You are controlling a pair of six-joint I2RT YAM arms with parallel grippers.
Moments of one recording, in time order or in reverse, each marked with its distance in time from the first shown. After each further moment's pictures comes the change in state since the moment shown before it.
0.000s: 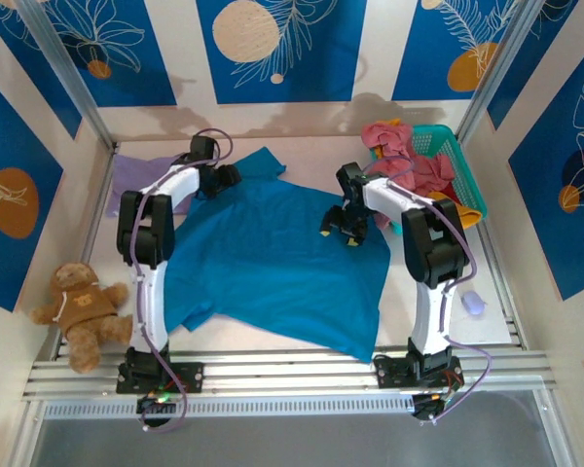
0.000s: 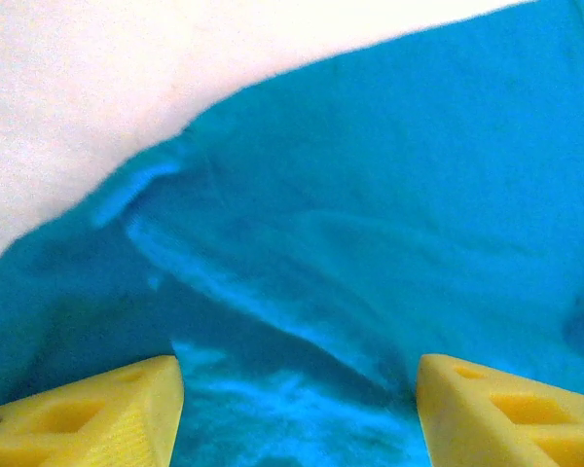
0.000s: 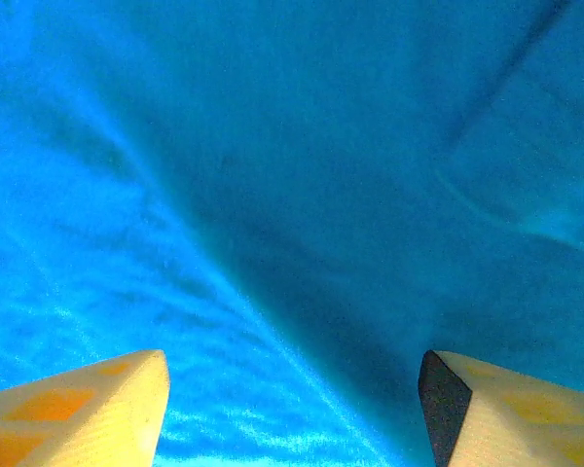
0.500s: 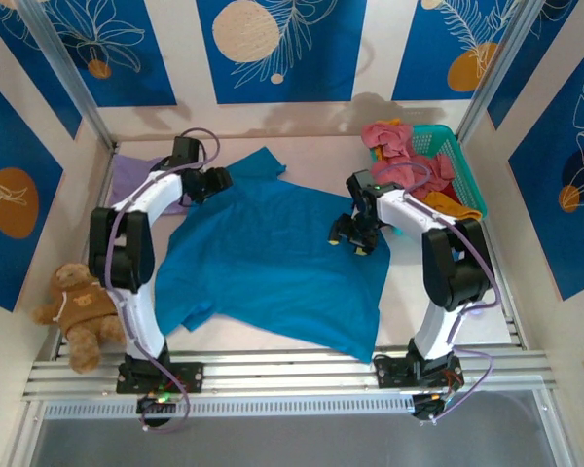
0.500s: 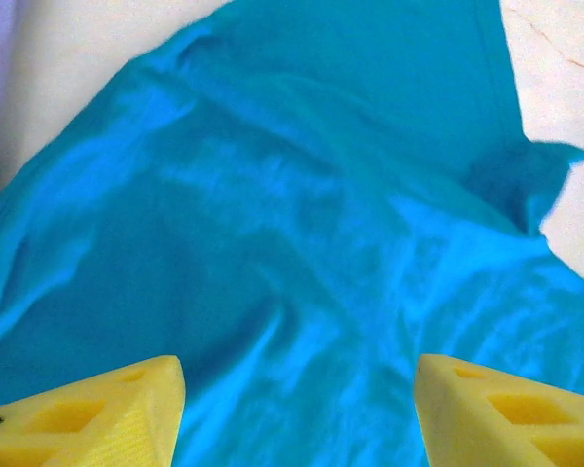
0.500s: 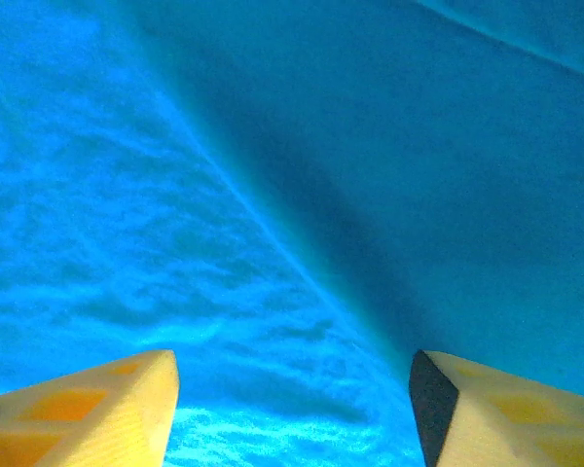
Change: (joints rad) left arm 0.014 -0.291 -0.246 -0.032 0.071 0.027; right arm 0.001 -0.230 -0.203 0.010 -0.007 0.010
